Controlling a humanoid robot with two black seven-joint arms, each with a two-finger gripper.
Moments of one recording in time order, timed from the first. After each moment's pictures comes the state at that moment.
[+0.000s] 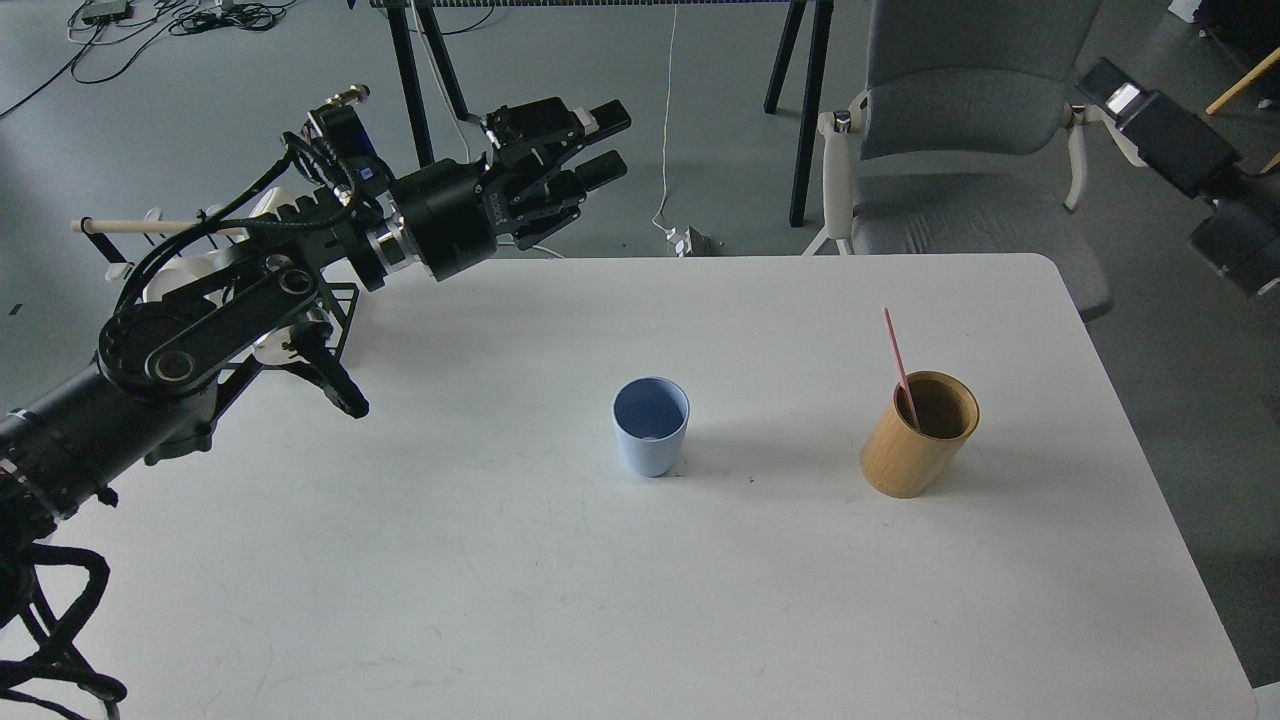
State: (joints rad) left arm -0.88 0.37 -0.59 -0.97 0.82 -0.49 -0.49; right arm 0.46 -0.96 0.88 1.39 -1.31 -0.15 0.49
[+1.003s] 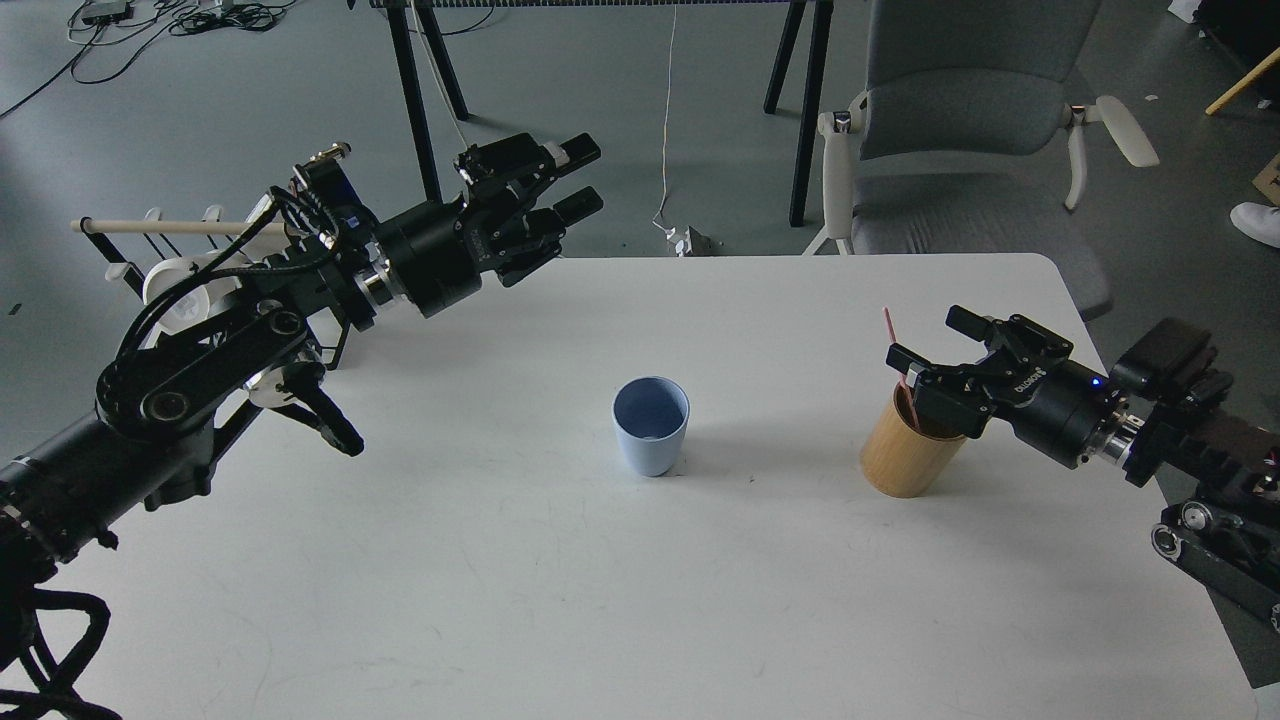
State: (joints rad) left arm -0.80 0.36 -0.62 -0.97 0.82 -0.49 -0.49; right arm 0.53 -0.68 0.50 1.08 -1.82 -0.36 0.49
